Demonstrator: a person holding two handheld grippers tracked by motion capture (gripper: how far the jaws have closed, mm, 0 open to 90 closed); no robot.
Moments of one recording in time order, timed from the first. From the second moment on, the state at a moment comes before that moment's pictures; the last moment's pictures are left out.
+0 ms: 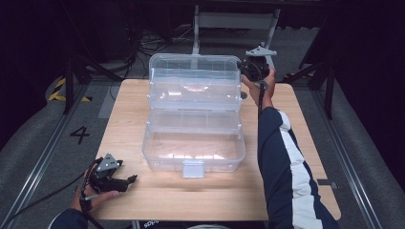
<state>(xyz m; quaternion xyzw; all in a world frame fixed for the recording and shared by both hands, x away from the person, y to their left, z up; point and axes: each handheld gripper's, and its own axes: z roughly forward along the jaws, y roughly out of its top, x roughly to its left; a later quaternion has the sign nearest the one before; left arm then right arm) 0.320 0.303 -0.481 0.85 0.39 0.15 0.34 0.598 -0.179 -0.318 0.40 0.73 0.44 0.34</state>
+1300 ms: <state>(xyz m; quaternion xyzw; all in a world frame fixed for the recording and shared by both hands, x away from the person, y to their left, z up) 0.321 0.302 -0.481 0.84 0.40 0.15 0.34 0.644 -0.185 -0.373 0.43 0.75 0.42 0.27</state>
